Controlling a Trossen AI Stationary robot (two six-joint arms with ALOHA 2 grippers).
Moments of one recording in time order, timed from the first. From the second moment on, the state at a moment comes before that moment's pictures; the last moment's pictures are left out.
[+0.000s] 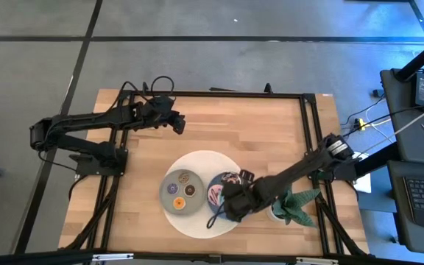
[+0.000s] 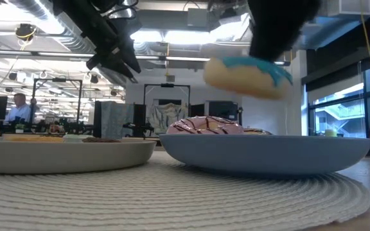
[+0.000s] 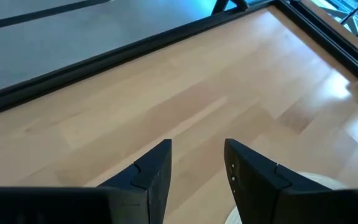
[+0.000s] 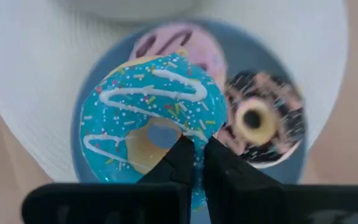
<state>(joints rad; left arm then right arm) 0.34 1.12 0.84 -0.40 -0.29 -0.56 0.49 1.92 1.51 -0.88 0.33 0.76</state>
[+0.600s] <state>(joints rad) 0.34 1.12 0.84 -0.42 -0.24 -0.56 0.54 1.98 1.51 -0.87 0.34 0.83</state>
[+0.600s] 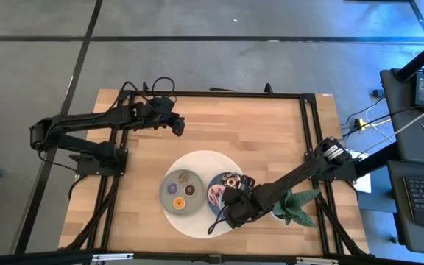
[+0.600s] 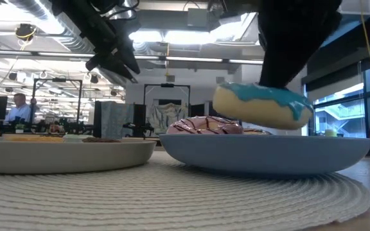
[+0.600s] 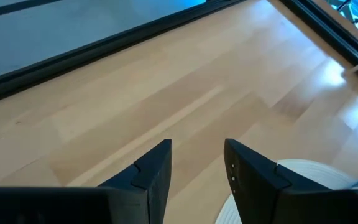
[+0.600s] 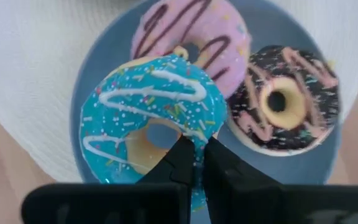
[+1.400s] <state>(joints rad) 0.34 1.12 0.84 -0.42 -0.24 -0.48 0.56 2.04 1.52 -0.88 0.31 0.86</state>
